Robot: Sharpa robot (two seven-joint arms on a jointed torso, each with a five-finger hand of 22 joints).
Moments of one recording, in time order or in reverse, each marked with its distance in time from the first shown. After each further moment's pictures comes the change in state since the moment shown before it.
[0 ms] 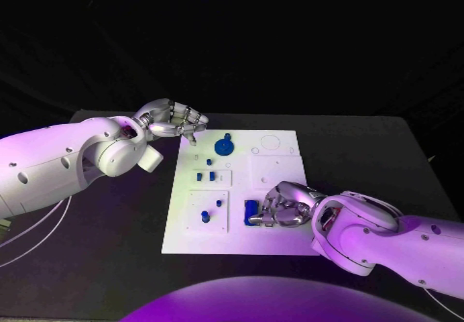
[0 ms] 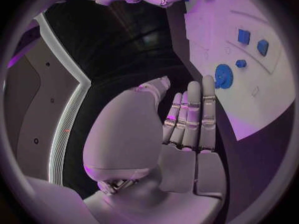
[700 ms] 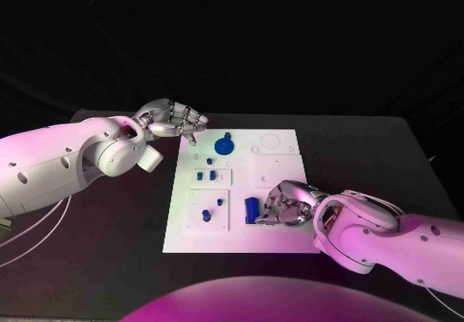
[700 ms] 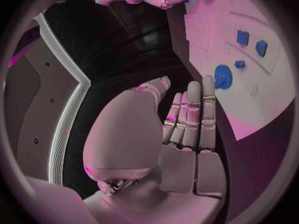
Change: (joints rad) left arm 0.000 -0.002 0.000 0.000 0.000 0.000 -0.001; left_hand 0.000 0.000 0.003 -0.003 0.000 0.000 0.000 0.000 0.000 0.000 0.000 0.000 0.000 0.000 0.000 0.000 0.000 0.000 0.000 0.000 0.000 0.000; right arm -0.002 -0.002 -0.002 -0.020 -0.048 0.004 0.002; right_hand 0.104 0.005 0.076 0.001 -0.004 0.003 -0.003 -0.017 -0.015 0.001 0.000 0.008 0.005 0.000 -0.007 0.000 0.000 0.000 0.000 0.000 0.004 0.001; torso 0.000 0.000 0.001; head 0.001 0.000
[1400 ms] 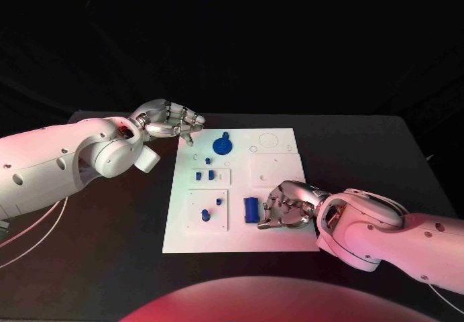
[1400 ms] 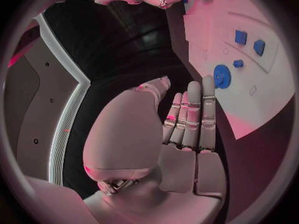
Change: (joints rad) left arm 0.000 -0.006 0.000 0.000 0.000 0.000 -0.001; left_hand 0.000 0.000 0.000 0.000 0.000 0.000 0.000 0.000 -0.001 -0.004 0.004 0.000 0.000 0.000 0.000 0.000 0.000 0.000 0.000 0.000 0.000 0.000; right arm 0.002 -0.029 0.001 -0.002 0.036 0.032 0.080; right_hand -0.028 -0.138 0.009 0.003 0.001 0.004 0.004 -0.004 -0.003 -0.001 0.004 -0.020 -0.006 0.002 -0.002 0.000 0.000 0.000 0.000 0.000 -0.029 0.000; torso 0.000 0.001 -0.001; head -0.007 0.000
